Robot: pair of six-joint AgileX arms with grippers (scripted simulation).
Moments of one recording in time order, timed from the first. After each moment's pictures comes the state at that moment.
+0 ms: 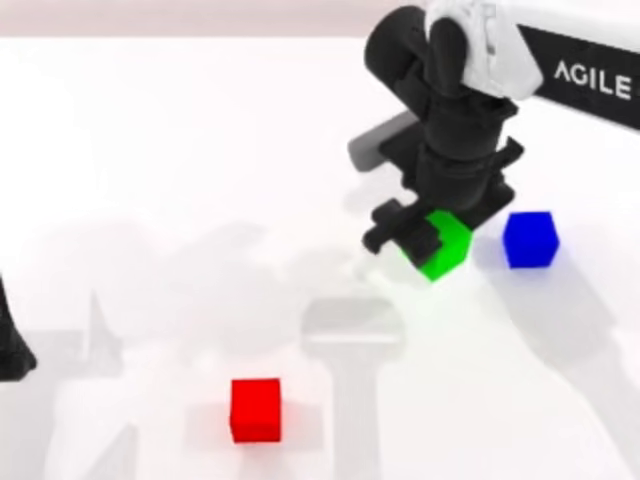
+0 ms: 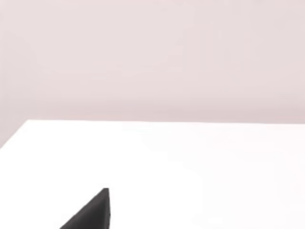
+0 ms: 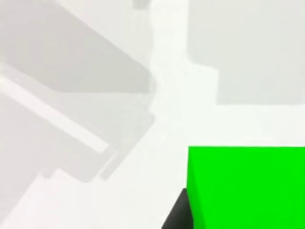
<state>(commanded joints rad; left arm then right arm) 0.02 0.00 0.00 0.00 0.00 0.00 0.56 2.17 1.79 -1.19 0.00 -0.07</state>
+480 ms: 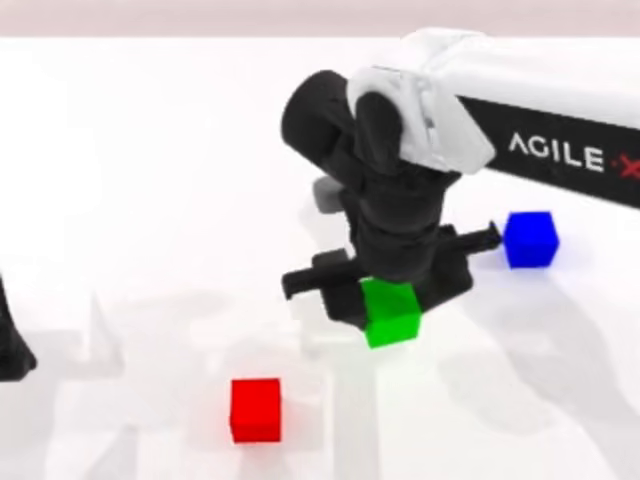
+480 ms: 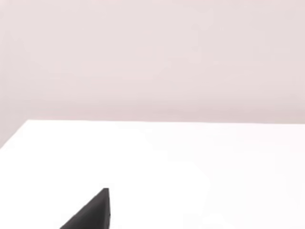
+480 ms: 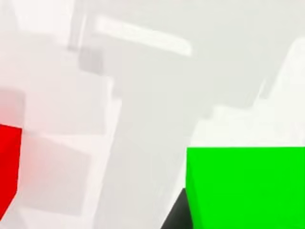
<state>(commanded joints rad) 0.02 0.00 0.00 0.00 0.00 0.00 0.77 2.07 1.67 -1.19 0.01 0.52</state>
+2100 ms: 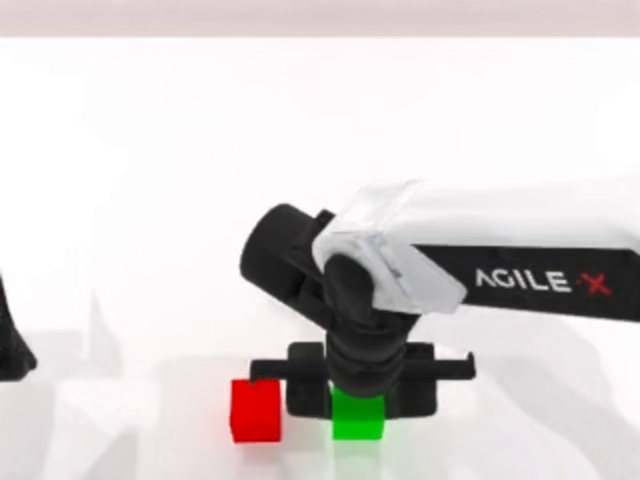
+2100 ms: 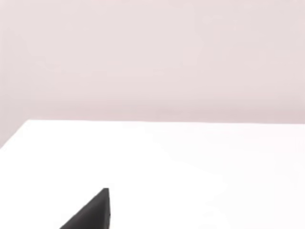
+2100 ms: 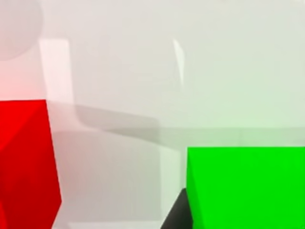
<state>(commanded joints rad) 0.02 0.00 0.00 0.00 0.00 0.00 0.94 2.03 1.38 -0.91 0.01 0.95</state>
